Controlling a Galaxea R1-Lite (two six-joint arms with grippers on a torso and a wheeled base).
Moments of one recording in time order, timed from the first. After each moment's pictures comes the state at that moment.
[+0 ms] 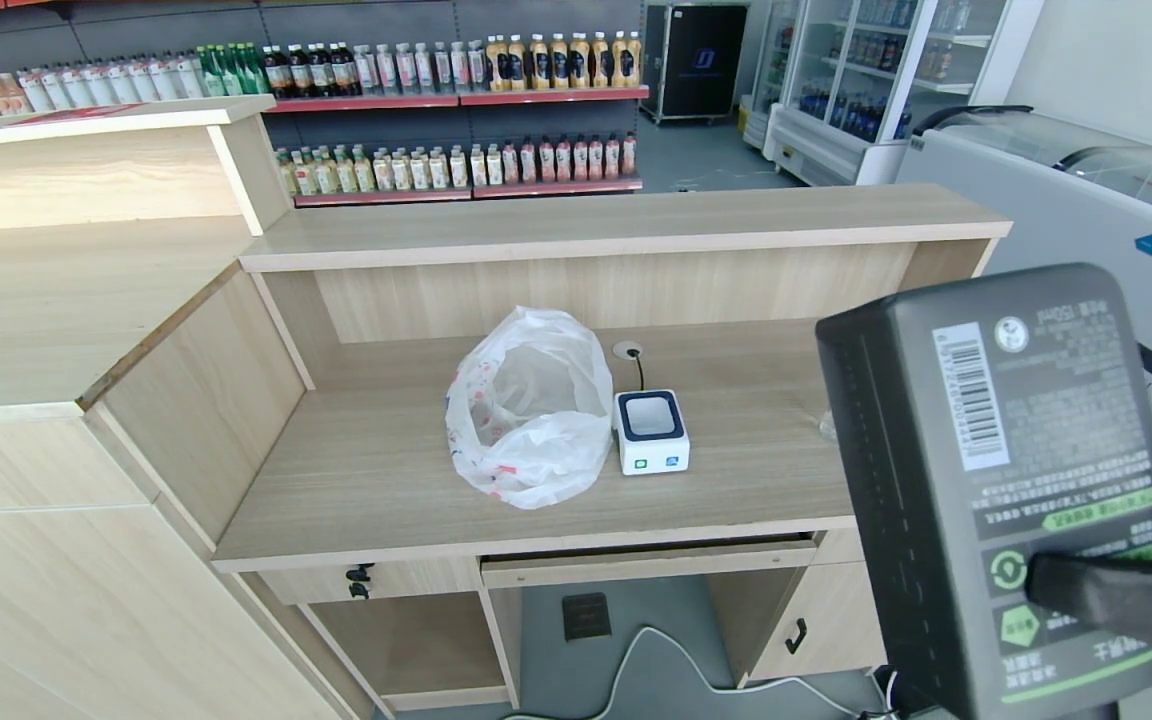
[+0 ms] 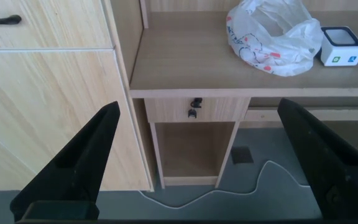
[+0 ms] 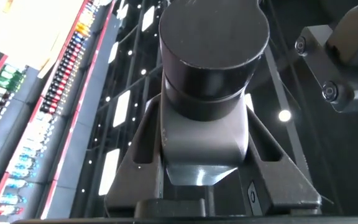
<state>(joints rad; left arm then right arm) 0.00 0.00 0.00 0.00 0.04 -0.01 0.69 1.20 -0.38 -1.16 0.76 -2.36</state>
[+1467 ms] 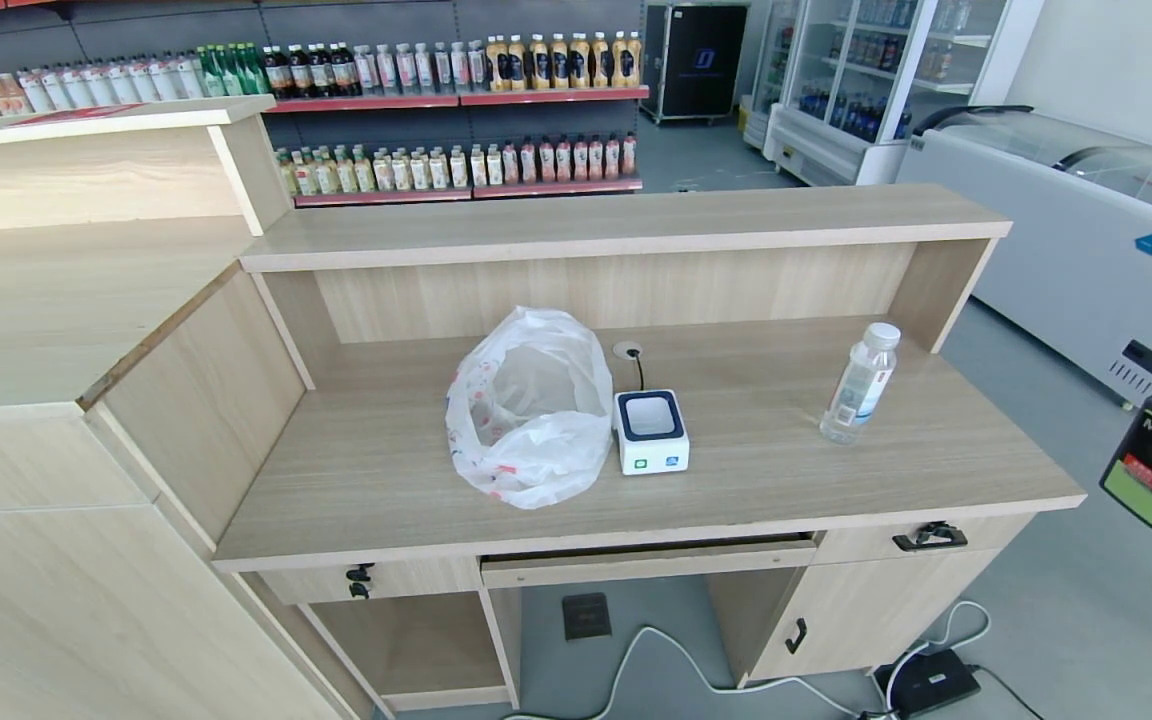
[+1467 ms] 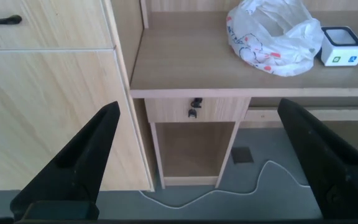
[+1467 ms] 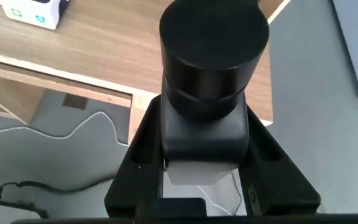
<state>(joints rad) 0.00 0.00 0.00 0.00 0.04 -0.01 -0.49 1.21 -0.59 -0.29 0.53 -0.55</state>
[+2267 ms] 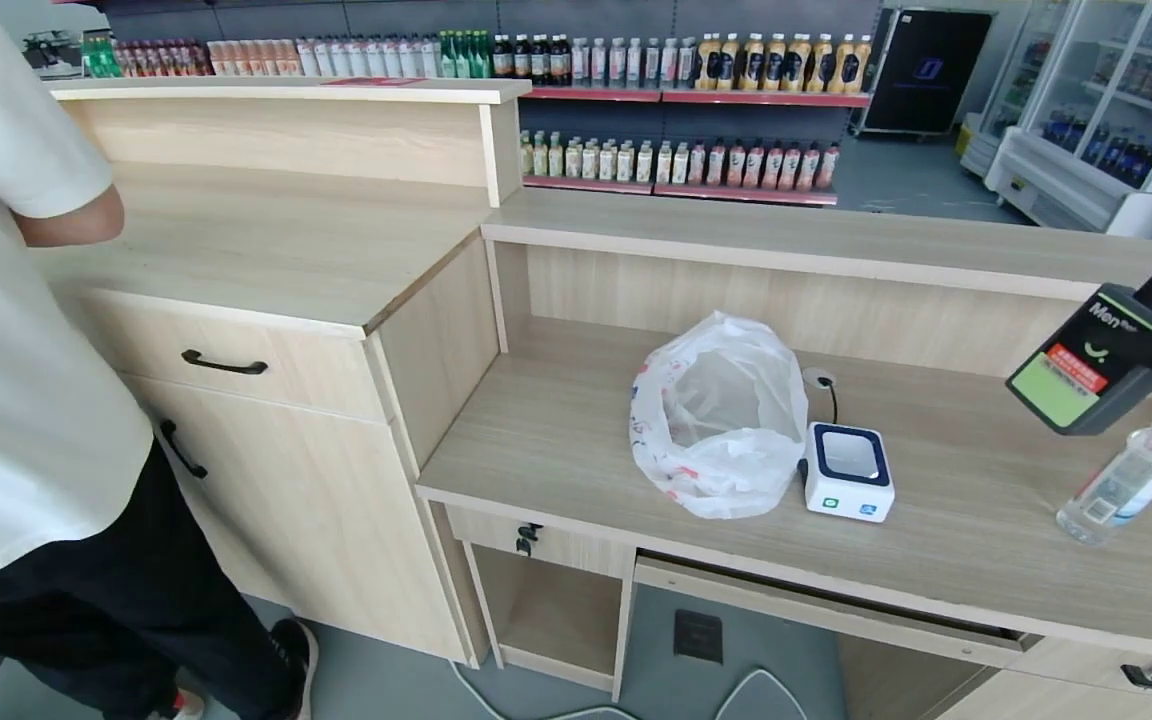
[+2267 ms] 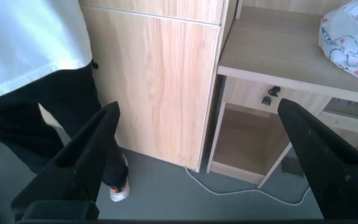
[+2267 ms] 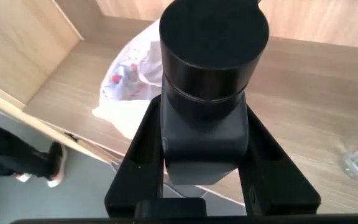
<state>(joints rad) 0.00 0.00 0.00 0.00 0.04 -0.01 -0.31 1.31 -0.78 -0.36 0.54 0.05</state>
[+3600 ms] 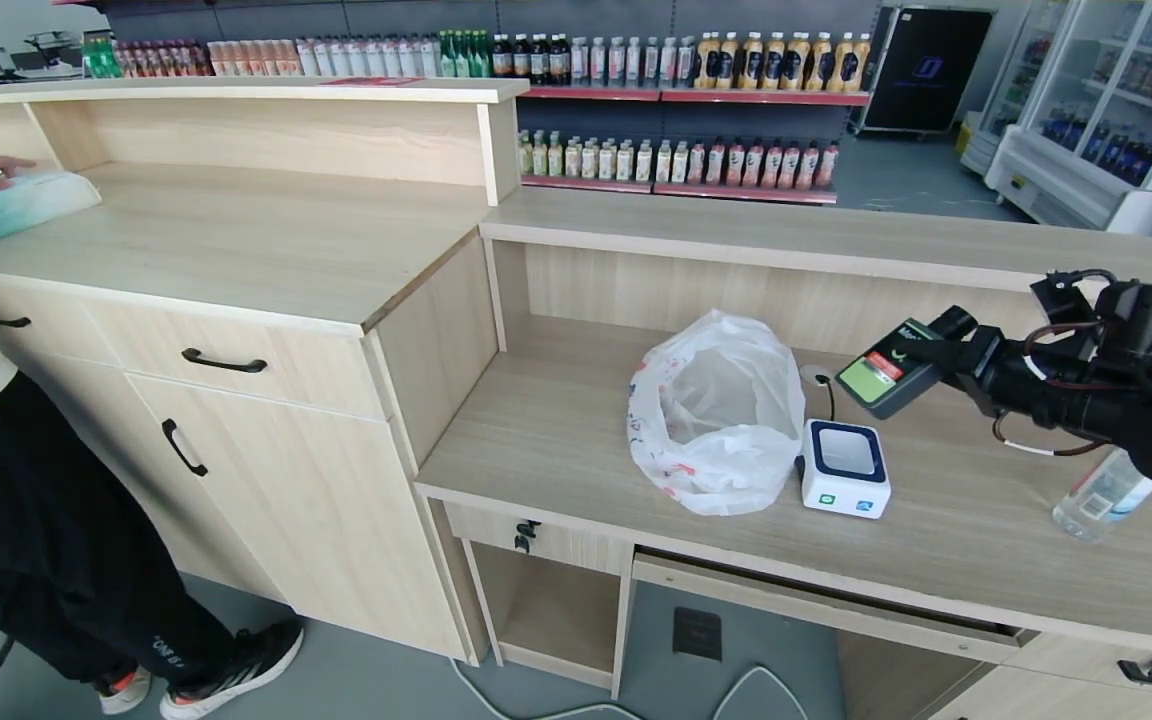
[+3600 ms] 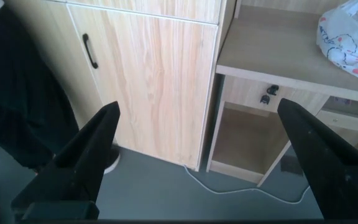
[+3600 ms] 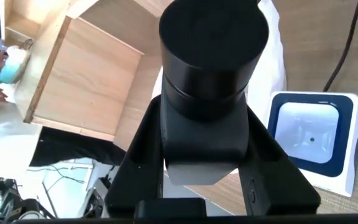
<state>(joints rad) 0.00 0.00 0.00 0.00 0.04 -0.01 -0.19 1.97 -1.00 -0.77 0.66 0.54</state>
